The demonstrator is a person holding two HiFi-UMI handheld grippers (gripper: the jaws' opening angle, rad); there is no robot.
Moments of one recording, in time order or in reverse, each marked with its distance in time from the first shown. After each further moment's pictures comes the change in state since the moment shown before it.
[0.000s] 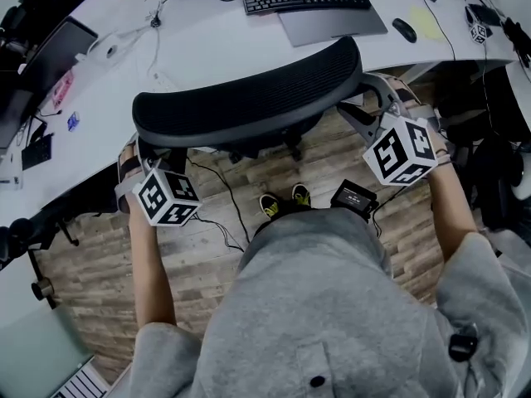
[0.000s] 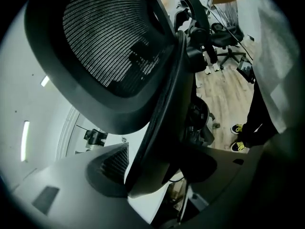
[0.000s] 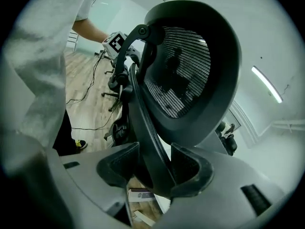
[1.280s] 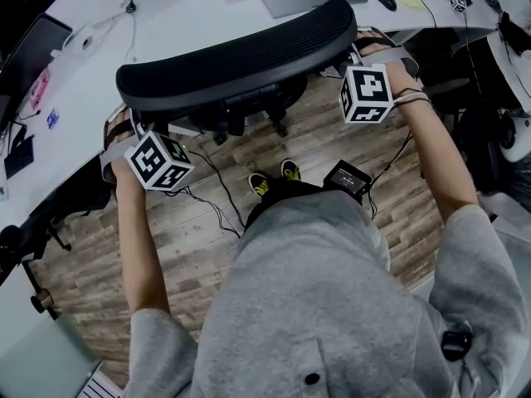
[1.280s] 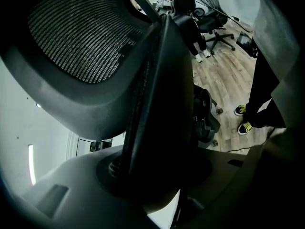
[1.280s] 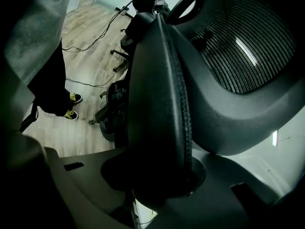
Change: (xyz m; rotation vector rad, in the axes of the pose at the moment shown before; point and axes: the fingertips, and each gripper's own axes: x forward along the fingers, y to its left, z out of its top) left arm 0.029 0.003 -0.006 0.182 0.010 0.042; right arm 0.059 -0.003 -0.048 -0.391 0.327 -0.070
